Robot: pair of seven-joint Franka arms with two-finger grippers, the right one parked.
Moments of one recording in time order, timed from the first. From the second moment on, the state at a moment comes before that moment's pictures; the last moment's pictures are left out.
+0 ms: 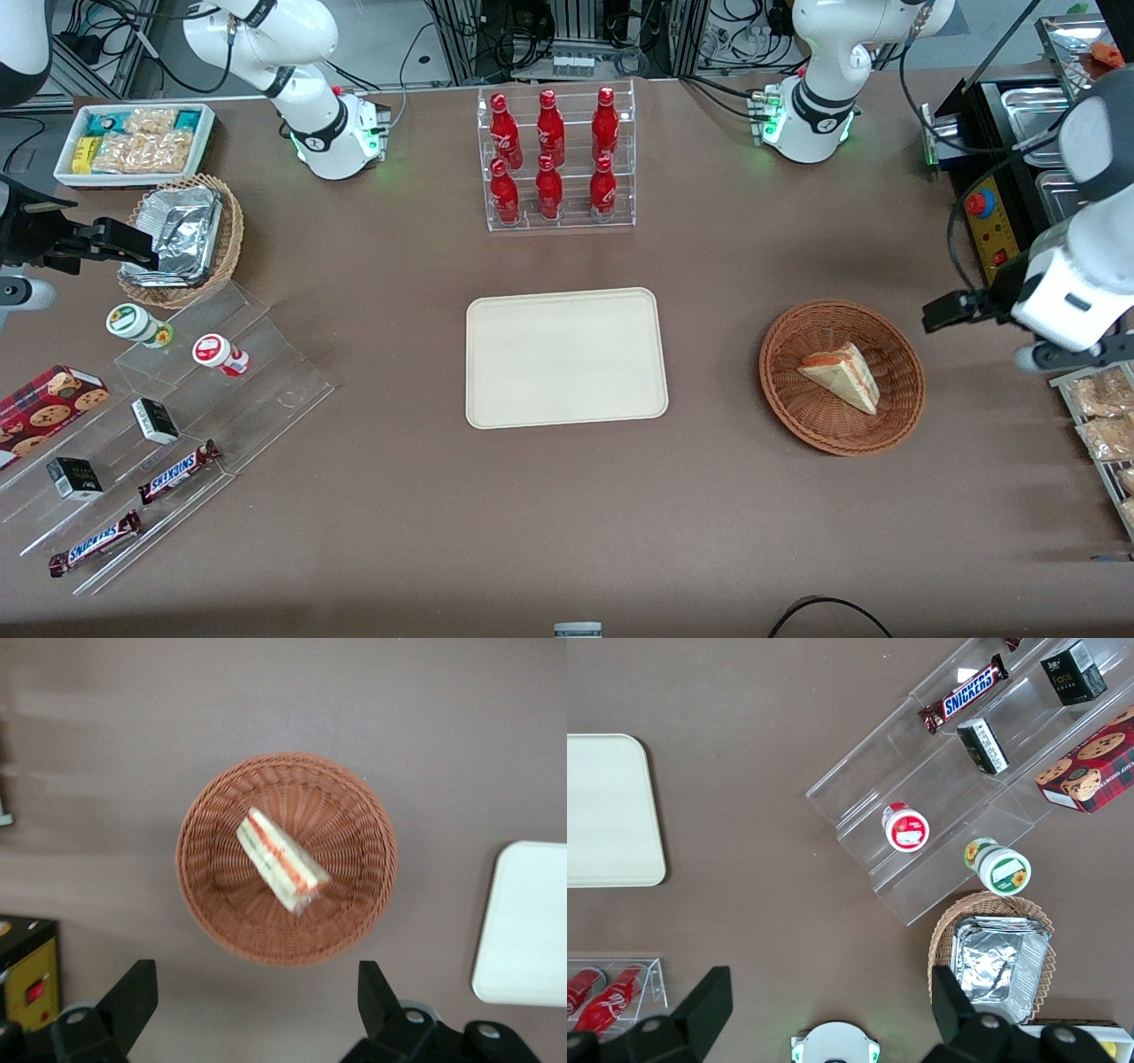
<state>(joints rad) -0.02 0.16 -0.01 -1.63 -0.01 1.74 -0.15</state>
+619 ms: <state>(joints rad) -0.03 0.17 -0.02 -1.94 -0.01 2.16 -0.56</state>
